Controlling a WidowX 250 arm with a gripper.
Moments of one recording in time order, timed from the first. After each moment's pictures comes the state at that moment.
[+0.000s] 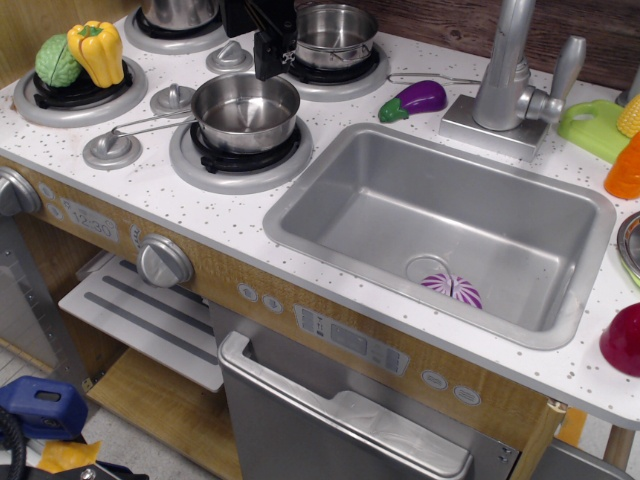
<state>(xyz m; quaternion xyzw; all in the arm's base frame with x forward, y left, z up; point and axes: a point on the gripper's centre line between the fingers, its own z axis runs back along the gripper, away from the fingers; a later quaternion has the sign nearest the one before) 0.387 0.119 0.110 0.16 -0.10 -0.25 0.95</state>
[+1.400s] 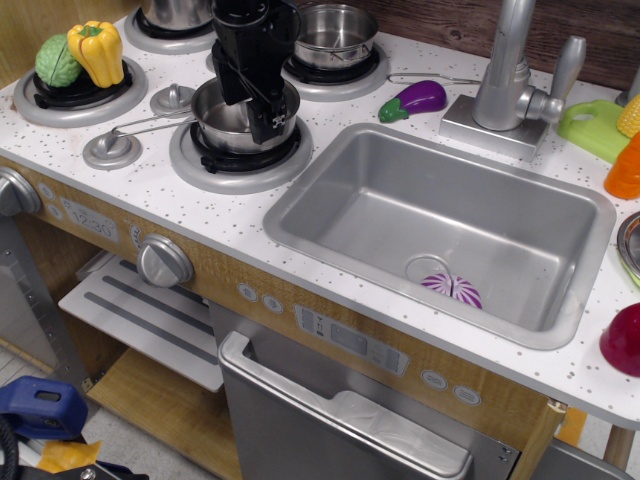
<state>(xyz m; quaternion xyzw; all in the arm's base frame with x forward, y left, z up) 0.375 0.121 0.056 0.09 -0.11 -0.26 0.96</state>
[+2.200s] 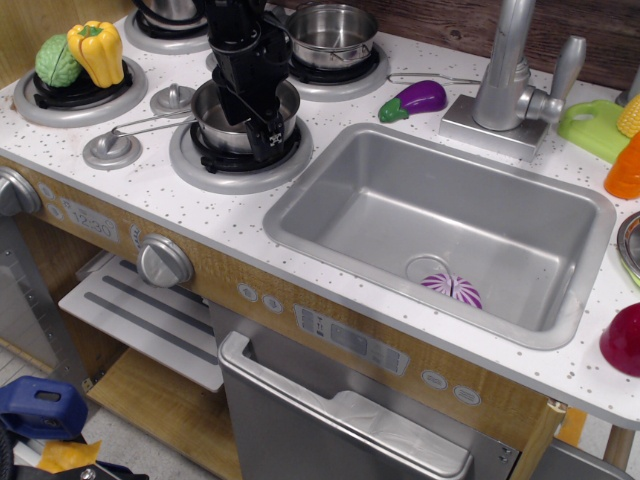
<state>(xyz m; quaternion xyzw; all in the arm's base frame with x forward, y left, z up) 0.381 0.128 0.031 0.07 -0.12 -0.26 0.95</state>
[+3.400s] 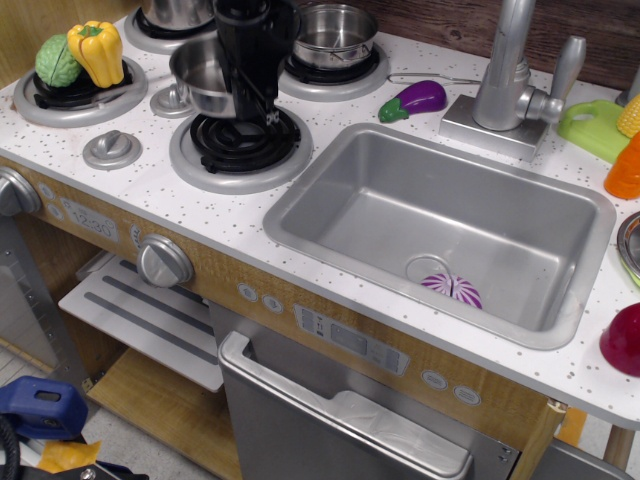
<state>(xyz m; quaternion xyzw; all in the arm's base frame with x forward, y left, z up) 0.379 0.126 0.072 0.14 -0.10 -0.28 0.94</state>
